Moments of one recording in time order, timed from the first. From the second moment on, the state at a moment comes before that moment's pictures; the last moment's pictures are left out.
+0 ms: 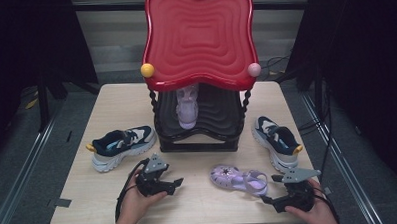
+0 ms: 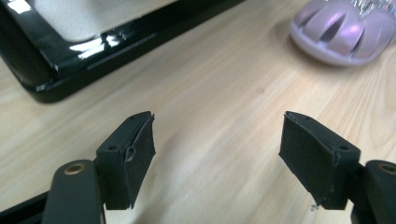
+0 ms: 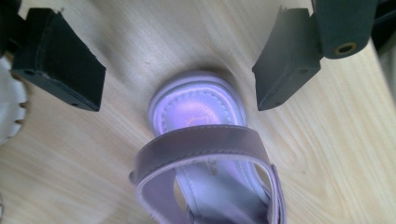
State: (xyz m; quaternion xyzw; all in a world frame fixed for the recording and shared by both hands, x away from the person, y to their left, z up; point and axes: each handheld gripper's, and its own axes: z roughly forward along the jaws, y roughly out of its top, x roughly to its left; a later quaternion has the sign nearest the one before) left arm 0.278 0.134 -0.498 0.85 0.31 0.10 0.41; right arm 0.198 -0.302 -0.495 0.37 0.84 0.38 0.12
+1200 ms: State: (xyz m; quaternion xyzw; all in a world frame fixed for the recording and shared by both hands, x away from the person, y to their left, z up) left arm 0.277 0.139 -0.508 0.87 0.29 0.12 0.38; right arm 0.249 -0.270 -0.471 0.35 0.86 0.37 0.11
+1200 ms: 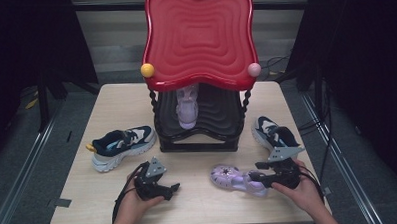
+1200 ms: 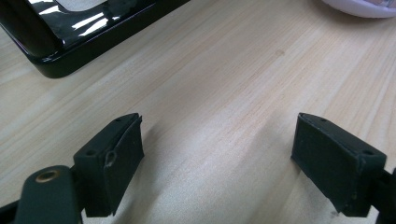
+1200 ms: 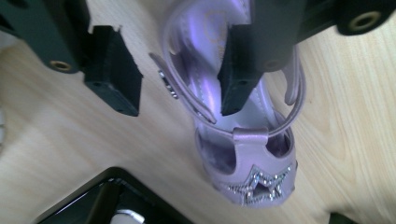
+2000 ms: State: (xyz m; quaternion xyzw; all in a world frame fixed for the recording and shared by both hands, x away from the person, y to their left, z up) left arm 0.277 0.138 -0.508 0.87 0.30 0.11 0.38; right arm 0.250 -0.257 -0.479 0.43 0.82 0.36 0.13
